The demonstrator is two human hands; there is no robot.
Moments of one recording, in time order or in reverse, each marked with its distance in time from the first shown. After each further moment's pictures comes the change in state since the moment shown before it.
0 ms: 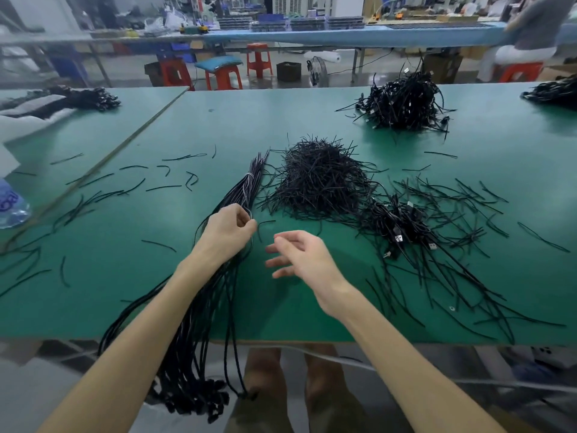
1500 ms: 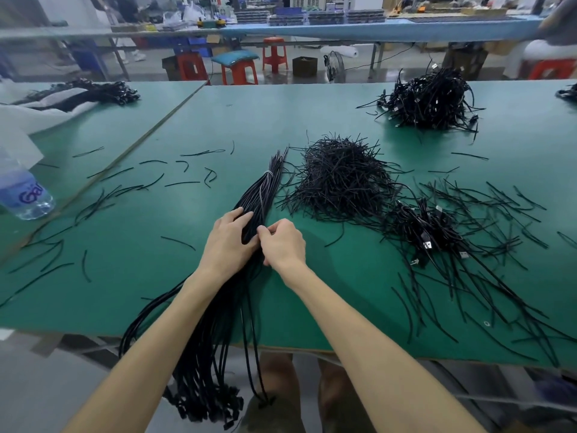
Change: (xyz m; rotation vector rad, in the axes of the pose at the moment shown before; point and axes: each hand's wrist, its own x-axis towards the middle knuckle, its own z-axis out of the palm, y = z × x) left_hand -0.001 -0.060 0.007 0.162 0.058 0.075; right_hand 0.072 0.014 0.079 -0.543 0.229 0.034
